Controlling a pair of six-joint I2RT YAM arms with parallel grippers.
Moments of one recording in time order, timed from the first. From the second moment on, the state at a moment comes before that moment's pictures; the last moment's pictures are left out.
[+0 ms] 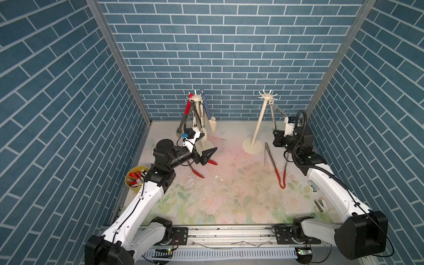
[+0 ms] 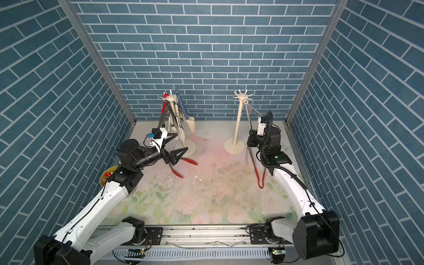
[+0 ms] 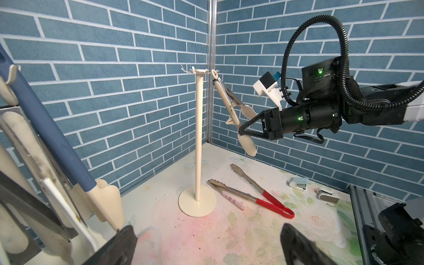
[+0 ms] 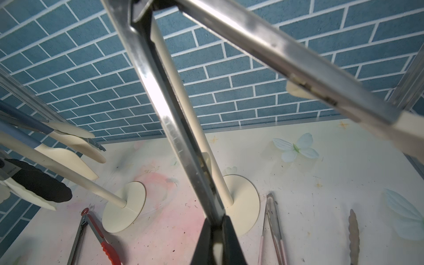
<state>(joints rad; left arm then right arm) -0.32 1.00 0.81 0.18 0.65 -0.01 0.24 1.21 0.99 -0.11 -0.11 0.28</state>
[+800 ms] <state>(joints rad) -0.32 1.00 0.81 0.18 0.65 -0.01 0.22 1.14 0.95 -0.30 -0.11 0.27</state>
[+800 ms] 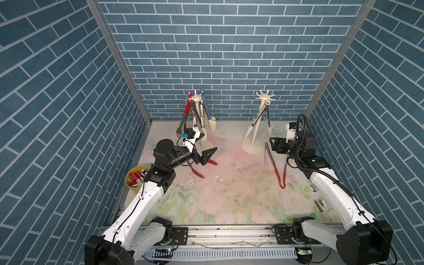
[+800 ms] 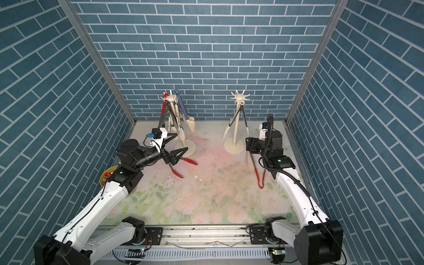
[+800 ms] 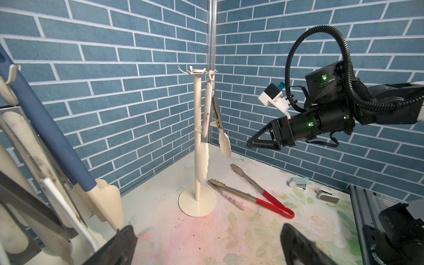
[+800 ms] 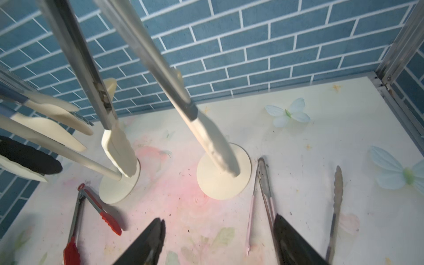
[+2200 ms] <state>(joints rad) -0.33 1.00 0.81 0.17 0.64 -0.02 0.20 1.55 0.86 -0.53 -0.03 0.28</state>
